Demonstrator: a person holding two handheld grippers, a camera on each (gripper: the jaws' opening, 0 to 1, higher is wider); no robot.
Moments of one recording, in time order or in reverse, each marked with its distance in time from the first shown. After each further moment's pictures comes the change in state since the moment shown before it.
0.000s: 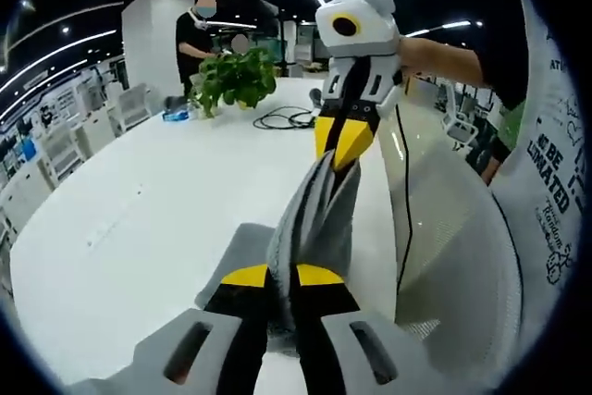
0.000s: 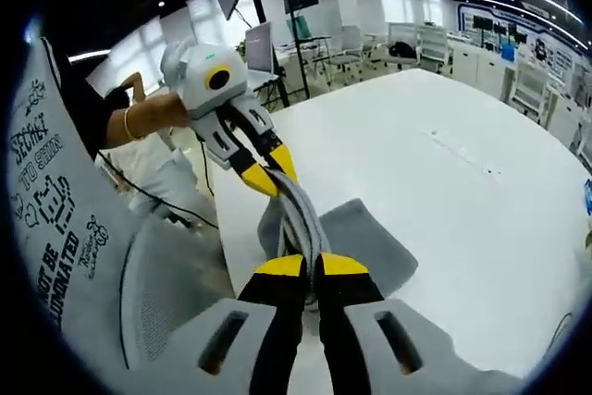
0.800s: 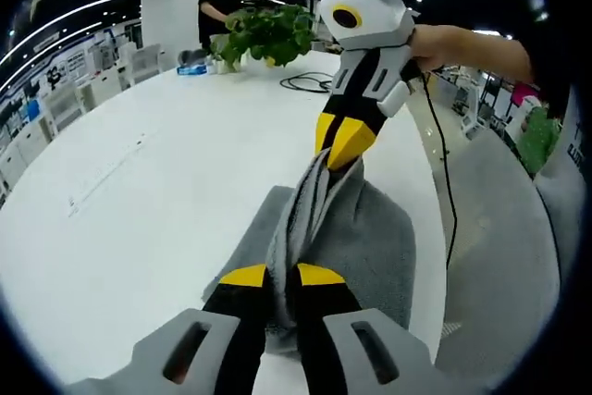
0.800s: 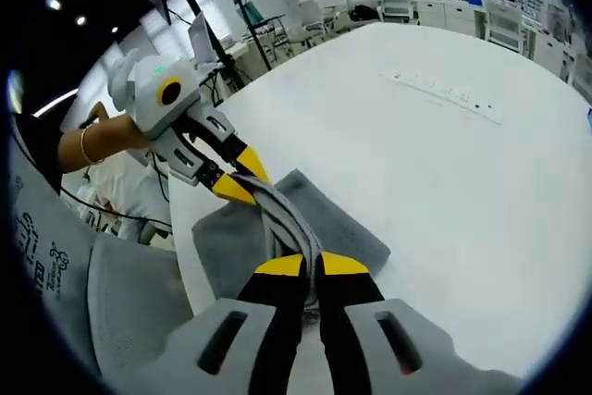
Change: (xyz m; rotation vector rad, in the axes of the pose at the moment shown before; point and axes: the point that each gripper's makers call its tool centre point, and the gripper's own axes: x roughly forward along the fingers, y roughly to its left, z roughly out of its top) left arm 0.072 0.045 -0.056 -0.103 0.146 0.021; right arm 0.069 -0.082 -0.049 0.208 0.105 -0.030
